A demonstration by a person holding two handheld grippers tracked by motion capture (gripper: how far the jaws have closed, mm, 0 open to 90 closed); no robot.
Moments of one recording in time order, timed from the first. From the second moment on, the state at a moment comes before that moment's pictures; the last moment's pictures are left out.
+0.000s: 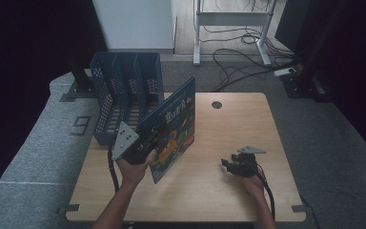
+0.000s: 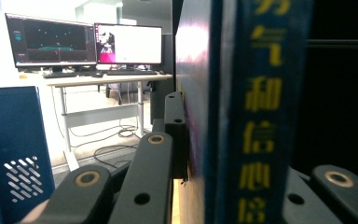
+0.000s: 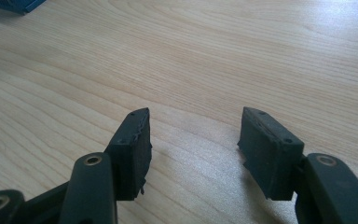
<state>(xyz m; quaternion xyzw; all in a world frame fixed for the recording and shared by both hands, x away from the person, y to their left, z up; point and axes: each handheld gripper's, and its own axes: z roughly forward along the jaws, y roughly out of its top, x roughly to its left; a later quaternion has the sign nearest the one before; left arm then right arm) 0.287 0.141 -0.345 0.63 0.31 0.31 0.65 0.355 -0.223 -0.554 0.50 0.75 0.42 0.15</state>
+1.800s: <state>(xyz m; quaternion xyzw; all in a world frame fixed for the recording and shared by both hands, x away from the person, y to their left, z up) 0.303 0.197 -0.304 0.58 0.36 0.36 0.63 0.356 -0.225 -0.554 0.51 0.74 0.41 0.16</state>
